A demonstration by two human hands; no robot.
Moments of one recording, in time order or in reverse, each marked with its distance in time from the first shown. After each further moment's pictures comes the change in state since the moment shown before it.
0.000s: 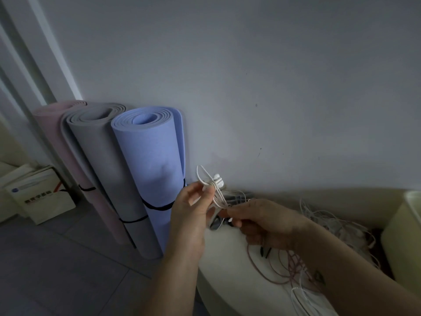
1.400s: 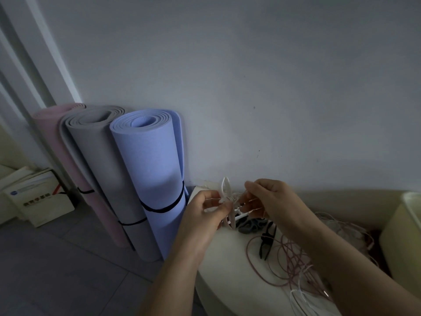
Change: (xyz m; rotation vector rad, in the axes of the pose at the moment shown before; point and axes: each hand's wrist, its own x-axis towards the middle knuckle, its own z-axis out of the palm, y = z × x) left_hand -0.005 -0.001 0.001 0.409 -0.180 -0.017; right_hand -0.015 -0.018 -0.002 -0.186 0.452 -0.294
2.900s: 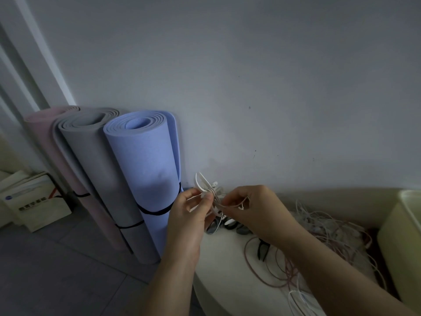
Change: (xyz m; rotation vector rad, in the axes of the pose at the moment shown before) left_hand 0.002 0.001 -0.001 -0.292 0.180 0.007; right_hand -0.001 0.009 0.014 -0.421 -0.012 -0.320
